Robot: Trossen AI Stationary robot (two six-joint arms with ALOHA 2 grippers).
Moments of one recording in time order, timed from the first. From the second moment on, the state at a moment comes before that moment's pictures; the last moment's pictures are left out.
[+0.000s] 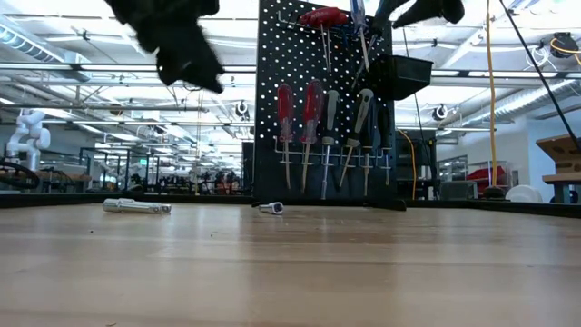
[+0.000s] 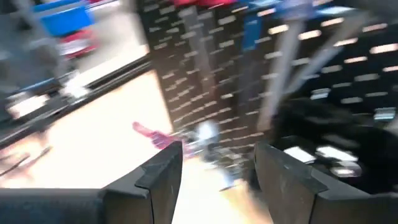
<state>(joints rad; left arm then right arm) -0.21 1.26 0.85 -0.33 -0.20 -0.41 -0.12 1.06 1.25 -0.70 0.46 0.42</state>
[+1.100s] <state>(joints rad) 0.14 1.26 0.71 -0.65 -0.14 -0.27 0.24 1.35 1.25 -0.46 0.35 0.46</state>
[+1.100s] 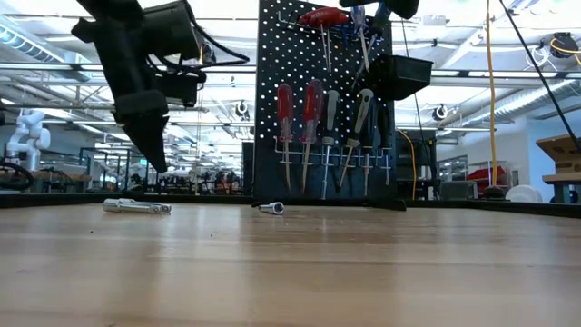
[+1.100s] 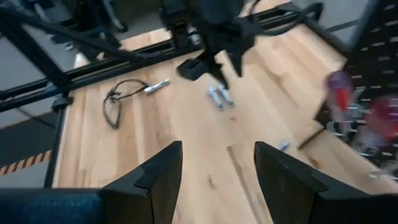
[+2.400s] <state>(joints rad) 0.18 1.31 0.49 -0.50 -0.02 -0.10 0.24 1.42 1.25 -0.36 0.31 0.40</state>
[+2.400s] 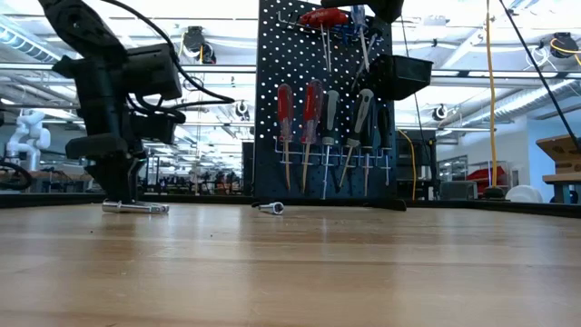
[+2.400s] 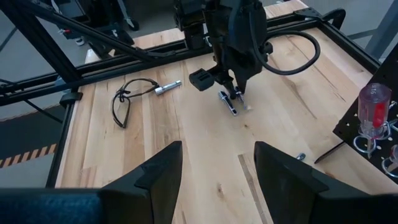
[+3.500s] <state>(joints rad) 0.07 1.16 0.78 0.26 0.35 -0.25 0.23 1.42 1.25 -0.04 0.31 0.21</state>
